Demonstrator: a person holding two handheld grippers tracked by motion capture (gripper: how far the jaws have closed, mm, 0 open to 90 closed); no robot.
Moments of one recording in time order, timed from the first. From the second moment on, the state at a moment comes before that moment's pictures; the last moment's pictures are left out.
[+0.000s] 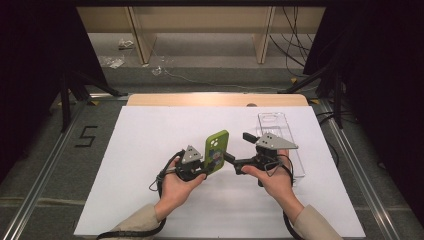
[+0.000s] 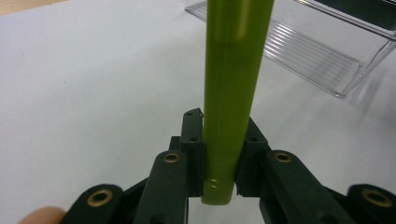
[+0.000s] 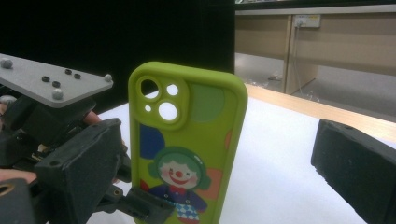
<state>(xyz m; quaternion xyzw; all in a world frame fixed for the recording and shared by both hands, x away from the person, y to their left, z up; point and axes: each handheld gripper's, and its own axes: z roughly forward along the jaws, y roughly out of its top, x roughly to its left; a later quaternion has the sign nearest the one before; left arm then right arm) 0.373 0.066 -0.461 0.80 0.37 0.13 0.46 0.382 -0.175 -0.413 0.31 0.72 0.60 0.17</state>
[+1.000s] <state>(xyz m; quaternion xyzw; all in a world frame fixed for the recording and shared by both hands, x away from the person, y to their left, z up) 0.371 0.048 -0.461 0.80 0.36 0.12 0.47 0.384 -0.171 -0.414 0.33 0.71 0.60 0.17</state>
